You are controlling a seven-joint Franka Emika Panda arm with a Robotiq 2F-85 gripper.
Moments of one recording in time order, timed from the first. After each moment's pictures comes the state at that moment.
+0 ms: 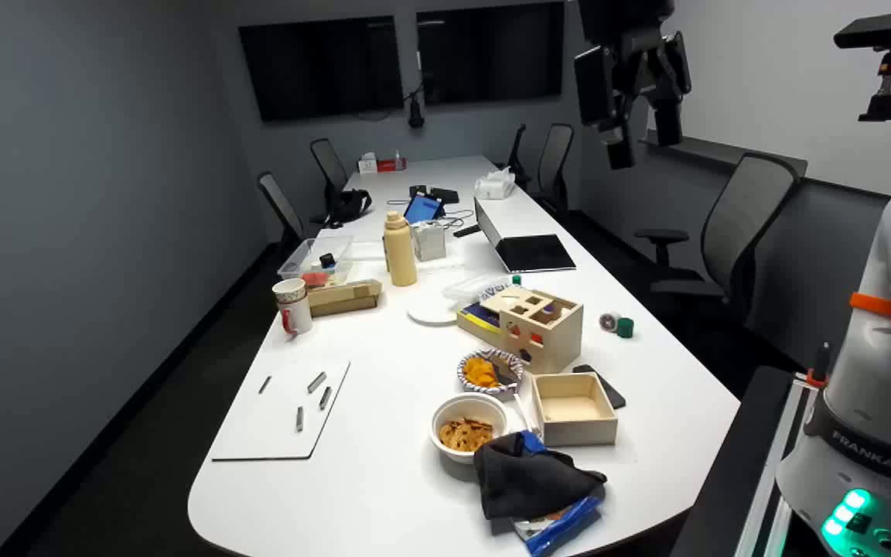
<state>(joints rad) 0.07 -0.75 0.23 -2.31 0.15 1.34 0.35</state>
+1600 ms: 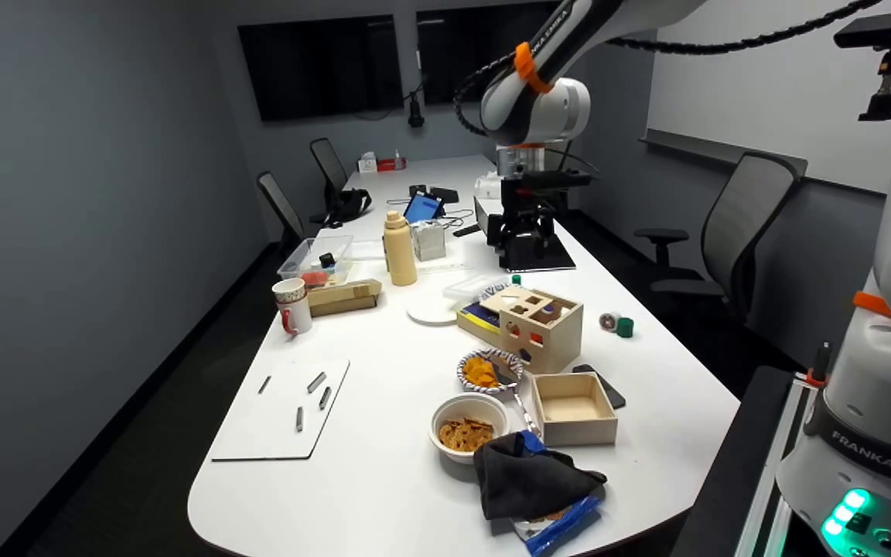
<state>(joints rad) -0.05 0.12 -0.10 -2.16 0.15 2.15 -0.07</state>
